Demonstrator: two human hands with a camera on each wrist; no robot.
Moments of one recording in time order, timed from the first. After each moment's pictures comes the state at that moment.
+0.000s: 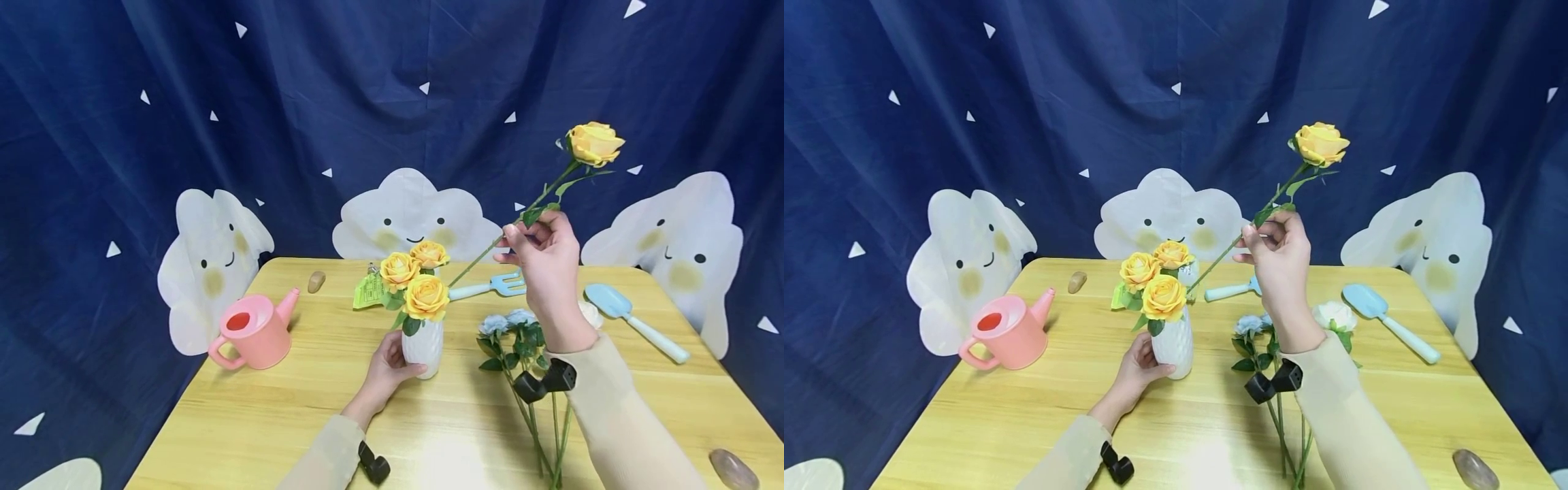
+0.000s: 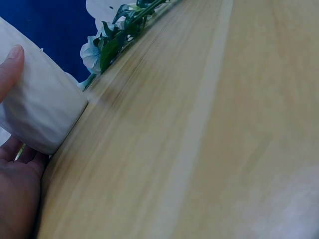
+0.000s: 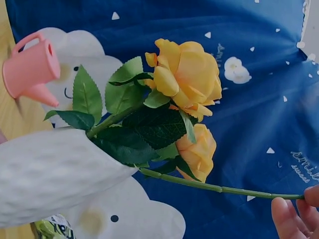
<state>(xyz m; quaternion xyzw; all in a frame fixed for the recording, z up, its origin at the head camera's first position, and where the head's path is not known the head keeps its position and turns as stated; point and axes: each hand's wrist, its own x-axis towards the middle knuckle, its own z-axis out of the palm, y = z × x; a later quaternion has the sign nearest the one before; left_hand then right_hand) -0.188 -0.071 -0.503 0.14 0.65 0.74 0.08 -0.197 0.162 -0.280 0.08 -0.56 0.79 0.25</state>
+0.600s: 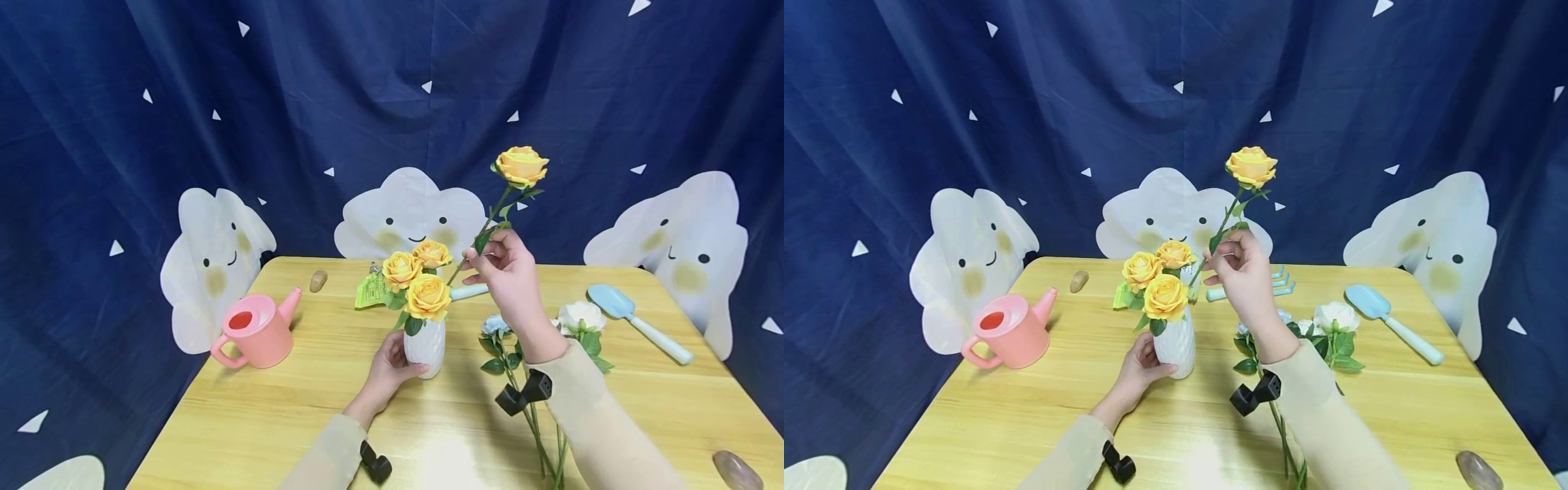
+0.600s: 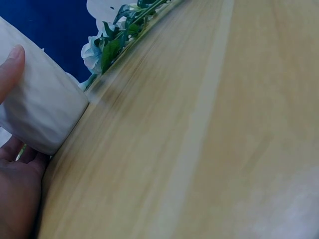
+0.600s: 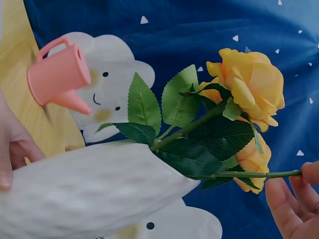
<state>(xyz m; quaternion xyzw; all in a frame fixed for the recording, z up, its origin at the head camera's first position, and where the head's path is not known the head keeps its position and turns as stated) -0.188 -0.071 -0.503 0.14 0.66 0.73 0.07 -0.202 0.138 -0.310 0.15 -0.67 0.70 0.18</state>
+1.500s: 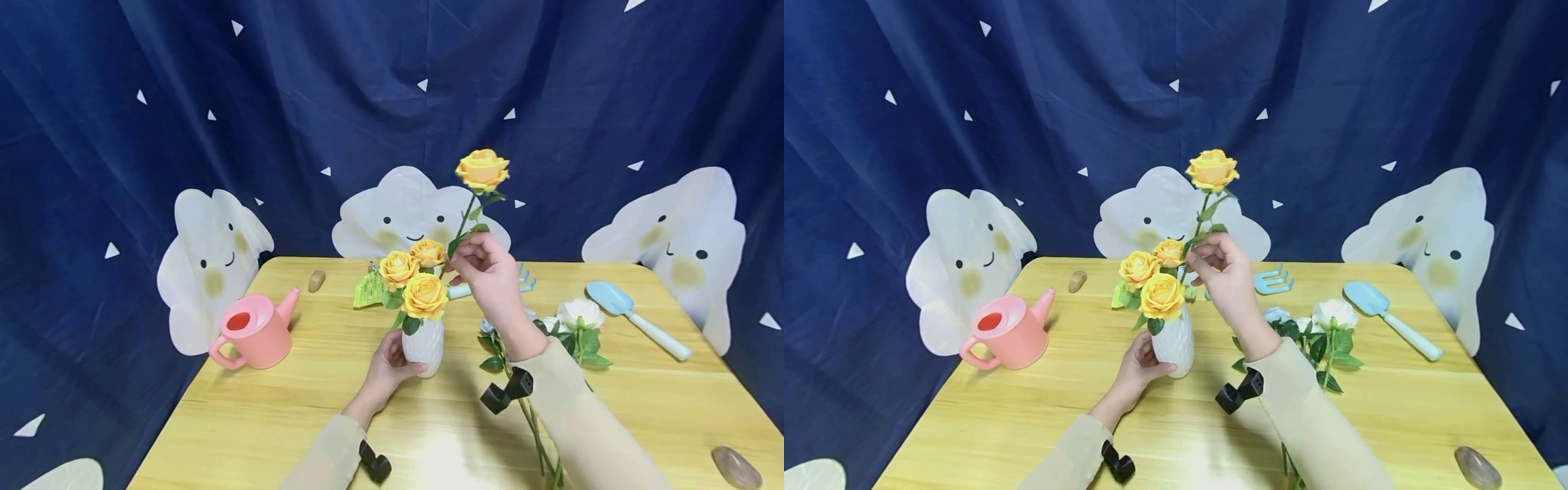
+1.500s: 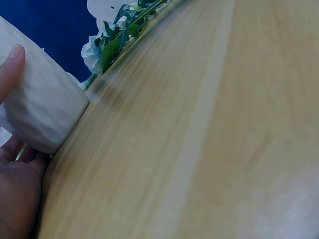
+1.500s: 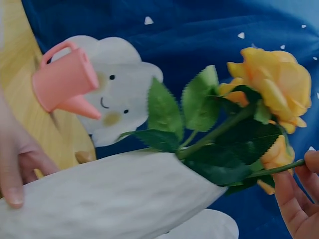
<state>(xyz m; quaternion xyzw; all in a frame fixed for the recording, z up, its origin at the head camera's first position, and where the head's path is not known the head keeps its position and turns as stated) -0.200 -0.070 -0.529 0.14 0.65 0.74 0.07 -0.208 0.123 -0.321 0.17 -0.67 0.70 0.19</state>
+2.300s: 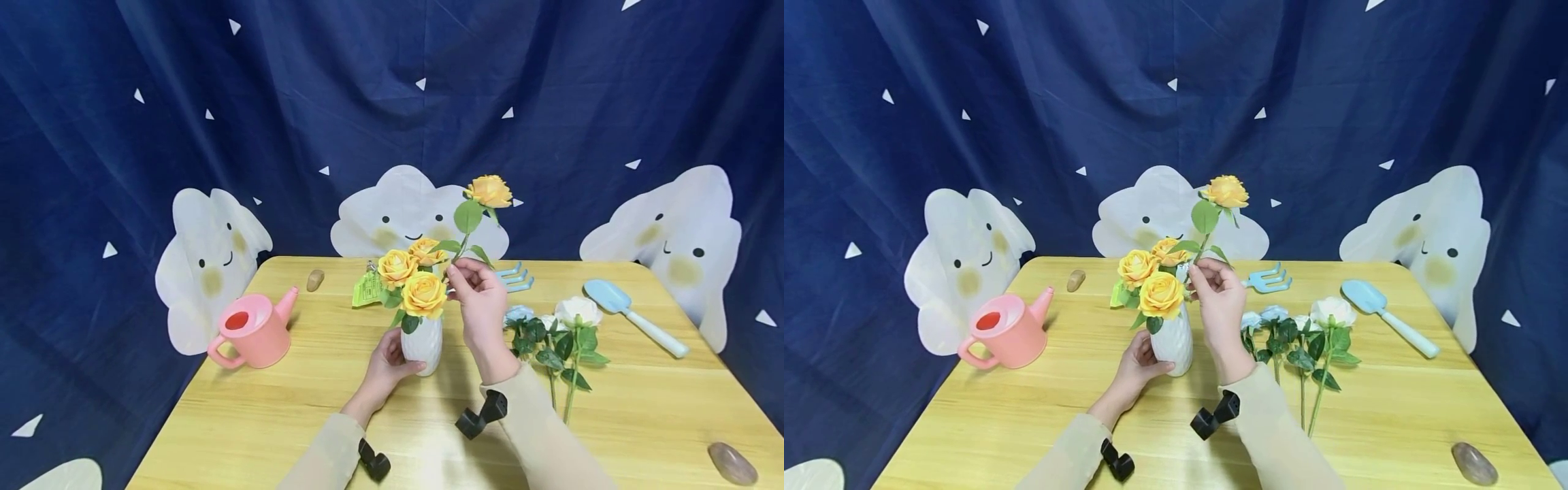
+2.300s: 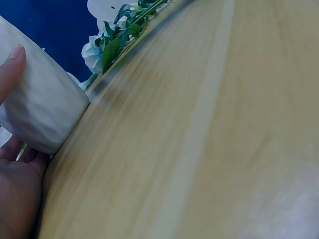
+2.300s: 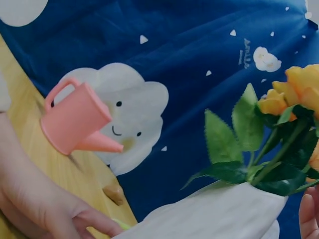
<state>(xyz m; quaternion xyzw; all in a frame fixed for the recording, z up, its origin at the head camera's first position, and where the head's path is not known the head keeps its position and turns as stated) -0.190 -0.071 -0.504 0.14 0.66 0.73 0.07 -0.199 0.097 -0.359 0.04 -0.56 0.79 0.25</state>
